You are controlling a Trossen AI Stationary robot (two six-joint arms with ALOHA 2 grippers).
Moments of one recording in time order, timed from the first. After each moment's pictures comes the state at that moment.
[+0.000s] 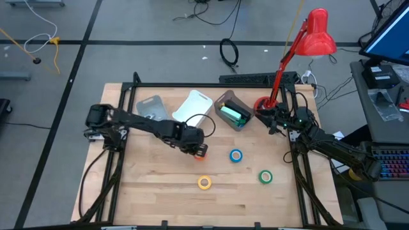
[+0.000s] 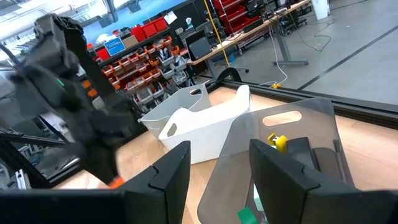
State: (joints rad) left arm -0.06 1.76 1.19 -0.58 0.08 -1.25; right arm -0.70 0.34 0.02 0.30 -0.37 0.43
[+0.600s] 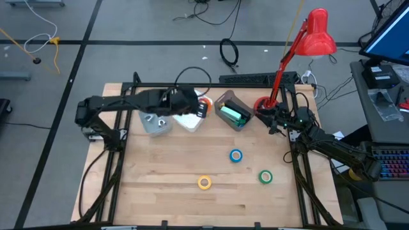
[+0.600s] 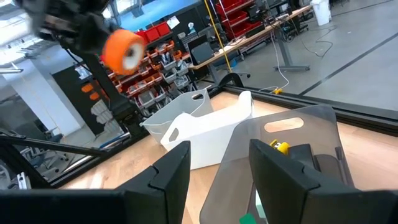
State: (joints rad) left arm 0.10 1.60 1.58 -0.81 -0.41 -0.93; right arm -0.70 0.34 0.02 0.32 -0.37 0.43
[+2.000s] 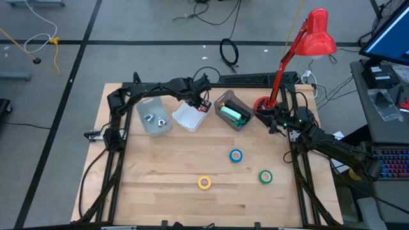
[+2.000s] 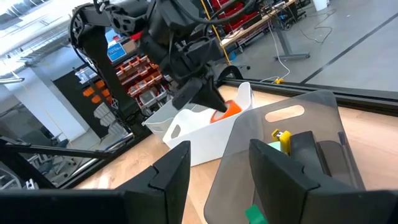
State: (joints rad) left arm 0.45 2.00 1.58 -0.79 -0.12 -0.54; right arm -0.70 0.35 0.02 0.30 -0.37 0.50
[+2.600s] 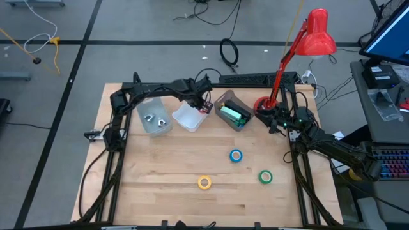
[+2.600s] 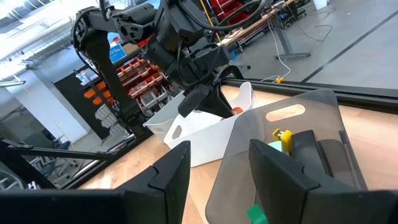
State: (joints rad) left arm 0.45 2.04 1.58 -0.73 -0.08 -0.53; right arm -0.70 0.35 0.02 0.30 -0.37 0.51
